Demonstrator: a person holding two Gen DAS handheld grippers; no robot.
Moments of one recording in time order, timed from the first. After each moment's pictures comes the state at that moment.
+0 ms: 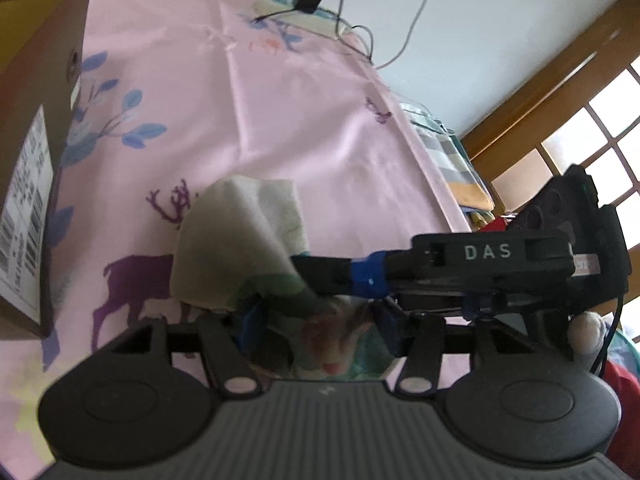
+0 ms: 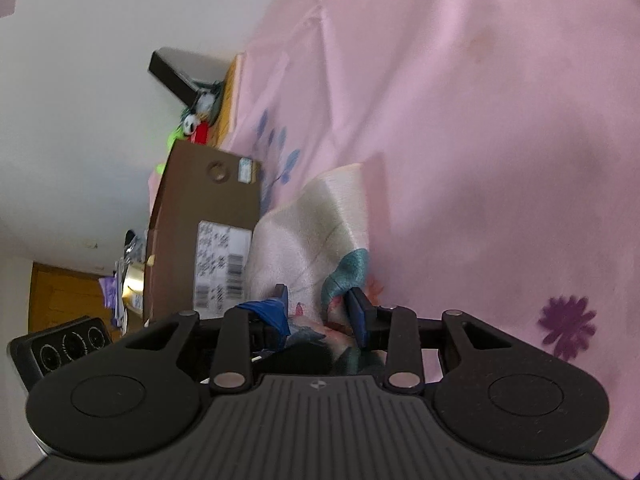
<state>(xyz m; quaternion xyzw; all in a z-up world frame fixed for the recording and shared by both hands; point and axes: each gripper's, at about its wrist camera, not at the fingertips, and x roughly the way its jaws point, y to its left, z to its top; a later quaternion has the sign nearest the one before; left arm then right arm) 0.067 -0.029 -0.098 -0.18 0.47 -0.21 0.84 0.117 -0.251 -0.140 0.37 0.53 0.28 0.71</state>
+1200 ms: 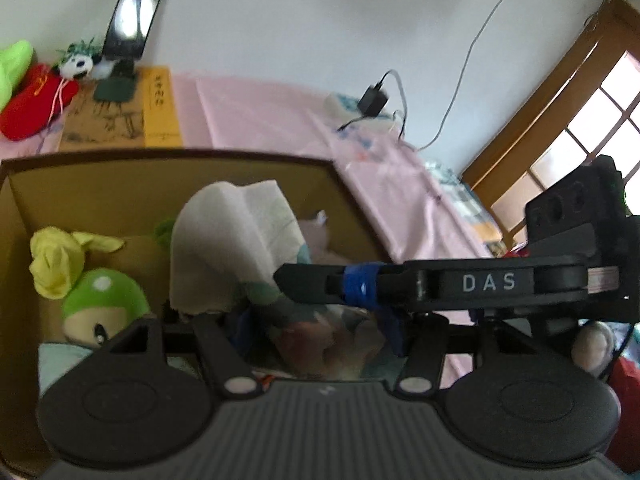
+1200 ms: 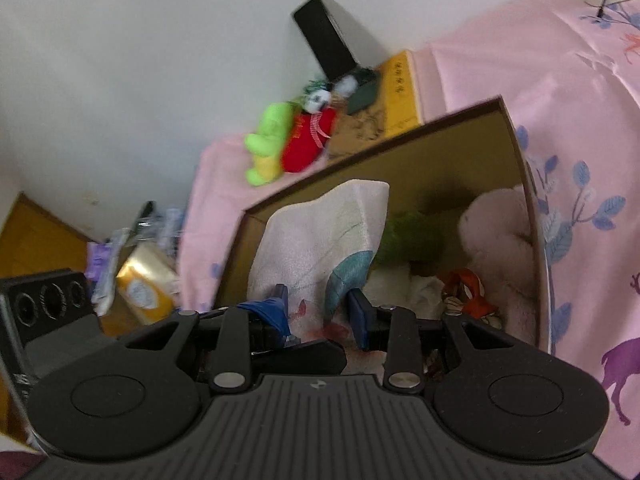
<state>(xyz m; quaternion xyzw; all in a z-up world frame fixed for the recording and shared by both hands) 0.073 0.238 -0.012 -0.14 0.42 -0.24 0.86 0.120 0.018 -0.041 0.25 0.44 0.31 0.80</state>
